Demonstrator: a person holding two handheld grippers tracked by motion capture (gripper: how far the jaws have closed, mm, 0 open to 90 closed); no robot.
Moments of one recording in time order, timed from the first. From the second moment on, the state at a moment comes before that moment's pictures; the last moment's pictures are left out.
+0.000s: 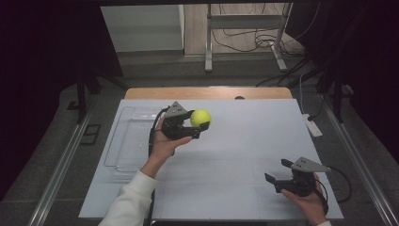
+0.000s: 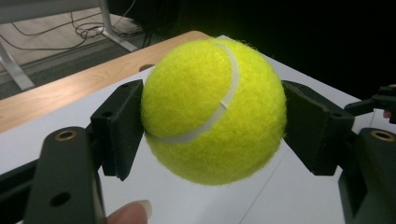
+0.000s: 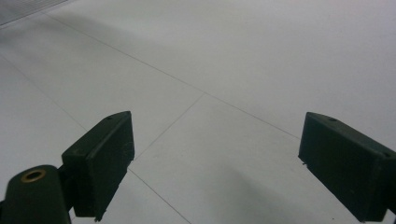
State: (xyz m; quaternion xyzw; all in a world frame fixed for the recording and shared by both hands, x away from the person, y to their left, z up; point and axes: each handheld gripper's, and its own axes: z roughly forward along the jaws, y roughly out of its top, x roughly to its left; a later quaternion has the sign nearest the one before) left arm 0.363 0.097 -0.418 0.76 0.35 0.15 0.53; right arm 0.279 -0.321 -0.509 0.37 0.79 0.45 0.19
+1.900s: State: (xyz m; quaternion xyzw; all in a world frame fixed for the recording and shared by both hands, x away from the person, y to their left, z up) left arm 0.374 0.166 -0.408 0.71 0.43 0.22 0.52; right arm 0.278 -0.321 -0.507 0.37 0.79 0.45 0.19
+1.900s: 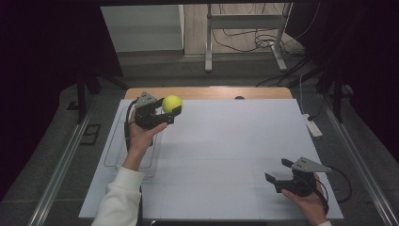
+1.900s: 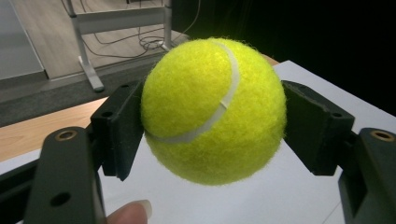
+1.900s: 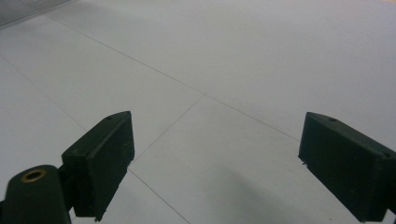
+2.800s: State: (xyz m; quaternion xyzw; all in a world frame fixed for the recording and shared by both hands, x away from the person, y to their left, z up) left arm 0.382 0.198 -0.413 0.68 0.47 0.24 0.50; right arm 0.278 -0.321 -0.507 0.37 0.79 0.45 0.19
